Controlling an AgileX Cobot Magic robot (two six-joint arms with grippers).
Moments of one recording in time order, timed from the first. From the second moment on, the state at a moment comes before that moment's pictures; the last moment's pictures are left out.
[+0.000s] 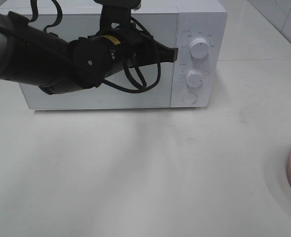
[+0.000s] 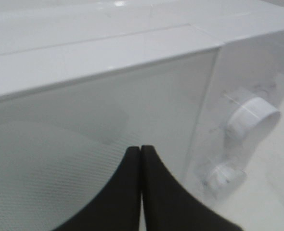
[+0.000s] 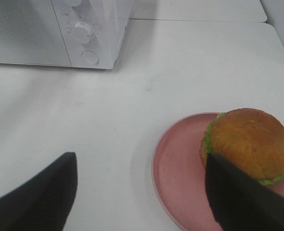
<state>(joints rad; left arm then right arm) -0.78 1.96 -1.19 -0.58 -0.45 0.41 0.17 0.00 -0.50 -0.06 1.00 0.15</state>
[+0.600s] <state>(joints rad) -0.80 1.87 -1.19 -0.57 0.31 0.44 0.17 0.00 -0.50 -0.06 1.00 0.15</state>
